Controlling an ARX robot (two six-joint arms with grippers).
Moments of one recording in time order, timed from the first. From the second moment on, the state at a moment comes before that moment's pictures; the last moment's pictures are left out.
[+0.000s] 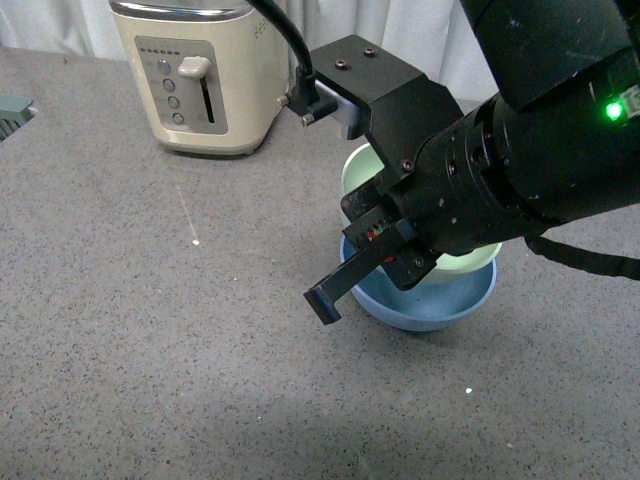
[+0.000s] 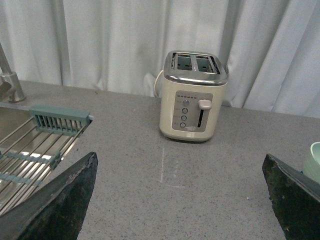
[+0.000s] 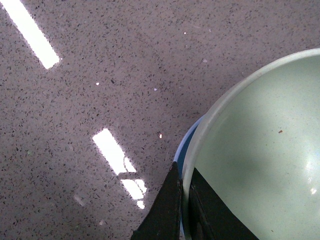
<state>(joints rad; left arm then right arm) 0.00 0.00 0.02 0.00 0.00 0.00 0.56 1.80 0.92 -0.03 -0.13 -0.23</state>
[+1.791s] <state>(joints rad) 0.00 0.00 0.02 0.00 0.00 0.00 0.11 0.64 0.01 0.62 0.10 0.00</state>
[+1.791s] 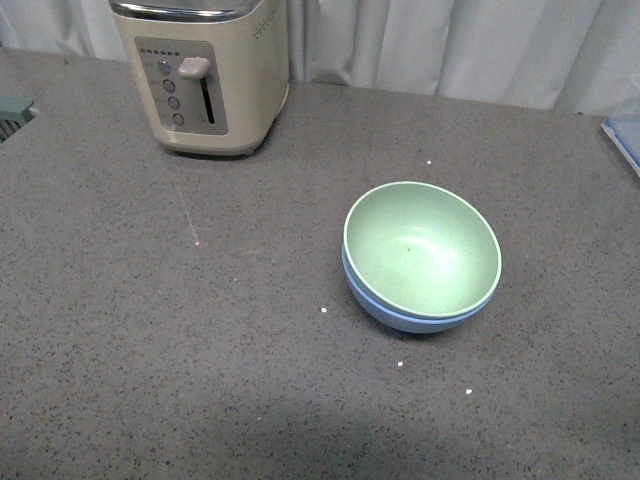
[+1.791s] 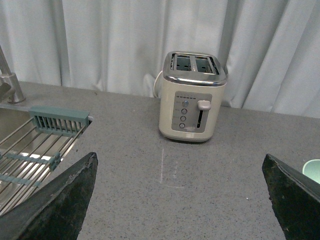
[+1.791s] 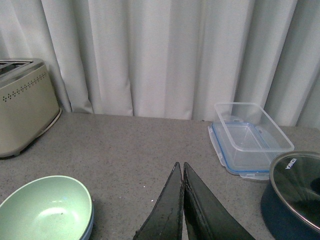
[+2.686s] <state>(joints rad) 0.00 0.00 0.02 0.00 0.00 0.00 0.00 0.18 0.01 0.19 0.00 0.00</state>
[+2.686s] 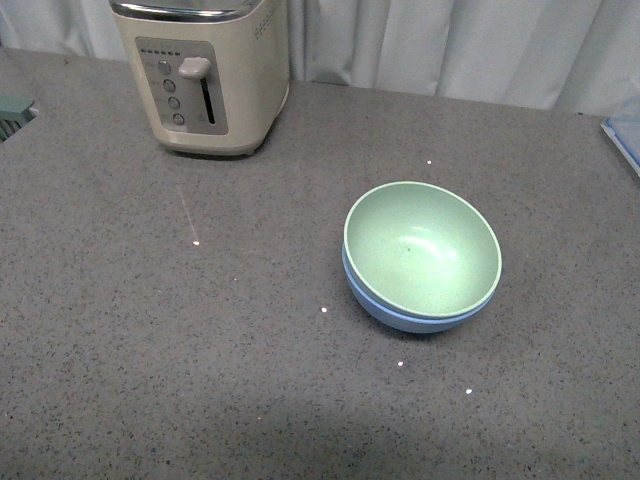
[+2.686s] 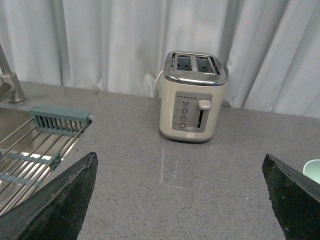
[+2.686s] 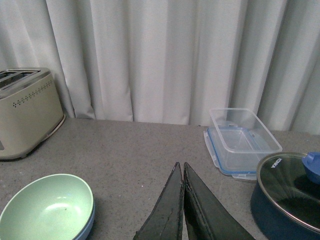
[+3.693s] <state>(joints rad) 0.00 0.00 0.02 0.00 0.00 0.00 0.00 0.00 0.01 0.00 0.00 0.00</state>
